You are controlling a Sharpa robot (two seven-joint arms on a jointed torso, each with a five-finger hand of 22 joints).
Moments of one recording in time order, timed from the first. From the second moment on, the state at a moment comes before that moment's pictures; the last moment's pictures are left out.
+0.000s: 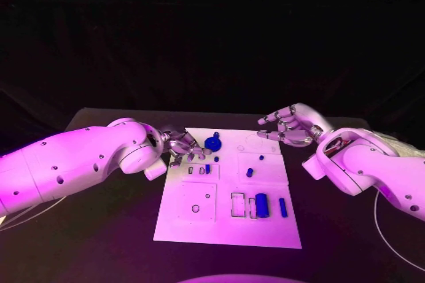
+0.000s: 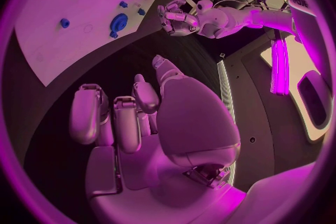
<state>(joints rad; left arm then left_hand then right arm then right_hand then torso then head) 1.25 -0.79 -0.02 1.51 -0.73 -0.03 -0.42 1.28 0.02 -0.12 0.29 0.11 1.06 0.07 0.39 0.24 1.23 0.00 0.93 0.79 1.47 -0.05 1.57 1.31 0.11 1.40 0.05 1.20 1.01 1.02 -0.98 0.21 1.71 -1.03 -0.41 -0.05 1.35 -0.09 0.12 0.13 0.29 0.98 0.14 0.07 0.07 1.35 0.06 1.12 1.24 1.47 -0.02 1.49 1.31 0.07 1.36 0.09 1.36 1.15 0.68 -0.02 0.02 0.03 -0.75</state>
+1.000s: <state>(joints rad) 1.27 -0.61 -0.03 1.39 -1.02 0.15 -0.65 1.19 0.04 -0.25 0.29 0.05 0.97 0.04 0.63 0.47 1.31 -0.03 1.19 1.08 1.46 -0.08 1.57 1.31 0.05 1.47 0.03 1.47 1.31 1.02 -0.97 0.21 1.68 -0.98 -0.38 -0.05 1.35 -0.09 0.12 0.14 0.29 0.99 0.14 0.07 0.07 1.35 0.06 1.12 1.24 1.47 -0.02 1.48 1.31 0.07 1.36 0.08 1.36 1.14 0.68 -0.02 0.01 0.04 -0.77</state>
